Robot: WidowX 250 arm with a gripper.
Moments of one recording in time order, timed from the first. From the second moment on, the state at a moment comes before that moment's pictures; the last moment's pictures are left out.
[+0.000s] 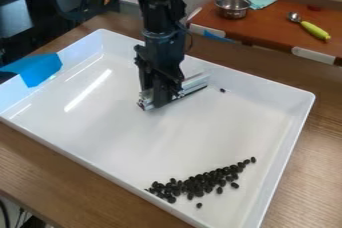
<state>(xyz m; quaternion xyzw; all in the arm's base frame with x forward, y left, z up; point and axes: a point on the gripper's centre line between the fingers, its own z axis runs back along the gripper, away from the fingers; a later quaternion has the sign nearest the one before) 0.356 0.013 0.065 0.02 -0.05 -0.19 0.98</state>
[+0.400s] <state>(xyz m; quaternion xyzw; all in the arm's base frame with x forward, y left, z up) 0.356 -0.007 0.064 0.01 -0.05 -0.22 0.97</state>
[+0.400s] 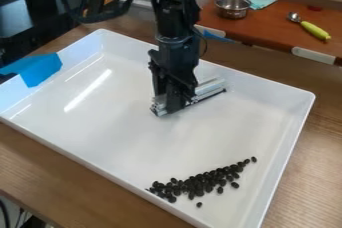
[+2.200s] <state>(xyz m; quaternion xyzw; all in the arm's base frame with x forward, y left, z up) 0.262 -0.057 0.069 -0.04 -0.07 -0.42 0.90</state>
